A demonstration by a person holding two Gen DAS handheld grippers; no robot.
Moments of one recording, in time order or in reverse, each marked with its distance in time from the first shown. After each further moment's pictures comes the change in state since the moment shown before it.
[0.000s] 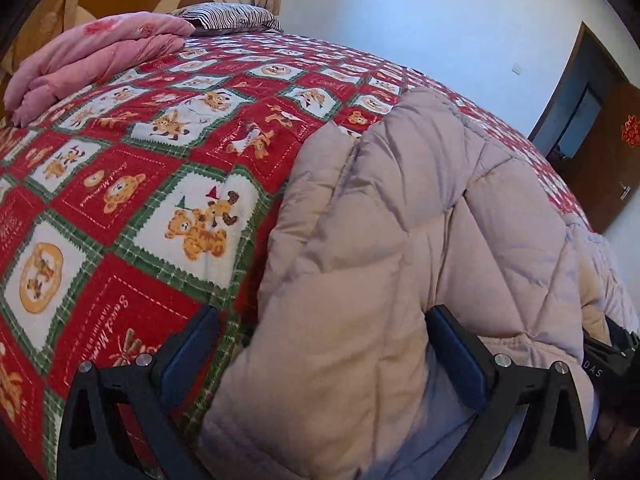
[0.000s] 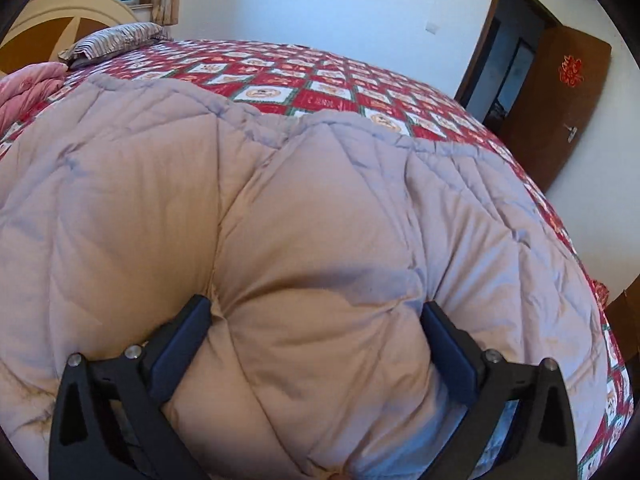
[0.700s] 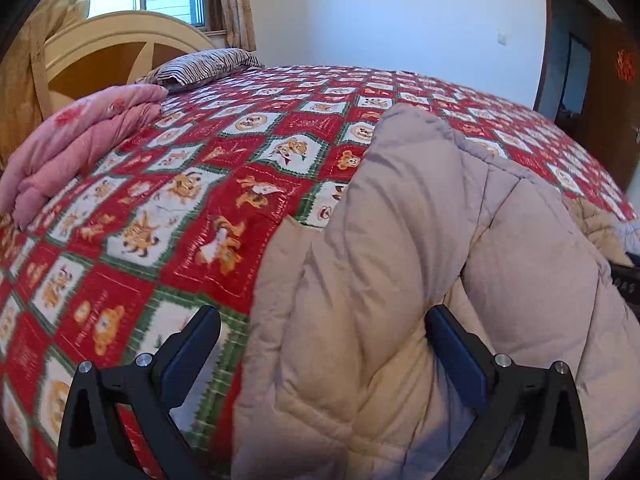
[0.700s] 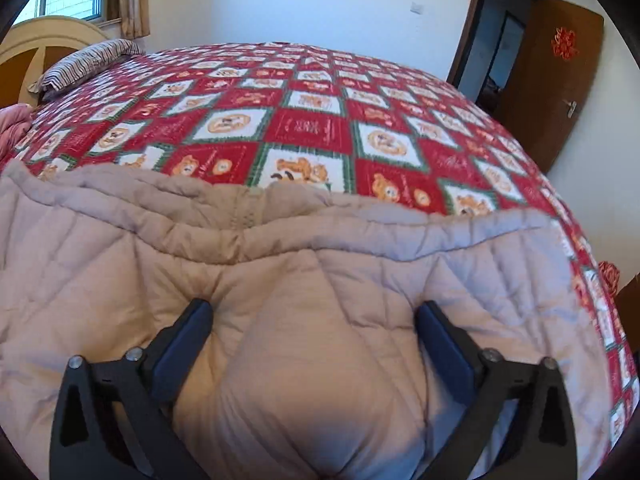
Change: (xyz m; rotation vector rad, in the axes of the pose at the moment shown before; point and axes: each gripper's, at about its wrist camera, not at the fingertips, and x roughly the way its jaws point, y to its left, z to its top) left arm 0.036 -0.036 0.052 0.207 -0.088 0.143; right arm 0.061 -0.011 0.077 0.094 0.035 0.014
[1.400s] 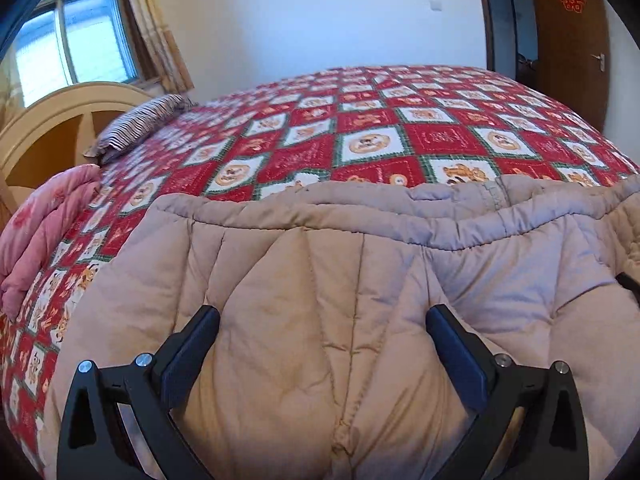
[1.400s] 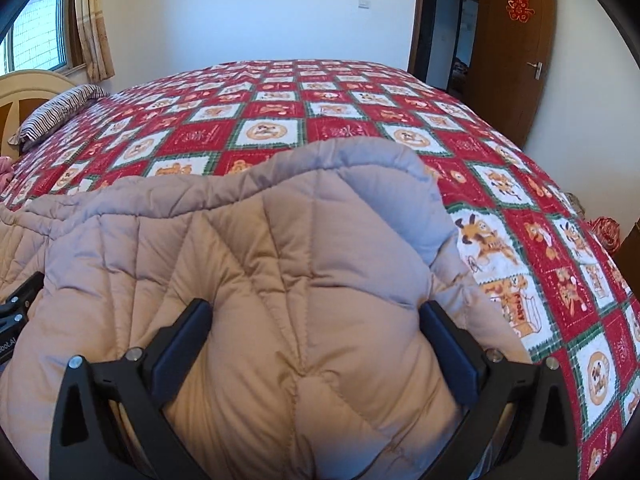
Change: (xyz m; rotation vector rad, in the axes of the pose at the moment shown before) left arm 0.017 -0.163 0.032 0.252 0.001 -0.027; right arm -0.011 -0.125 -0.040 0.156 -0.058 -0.016
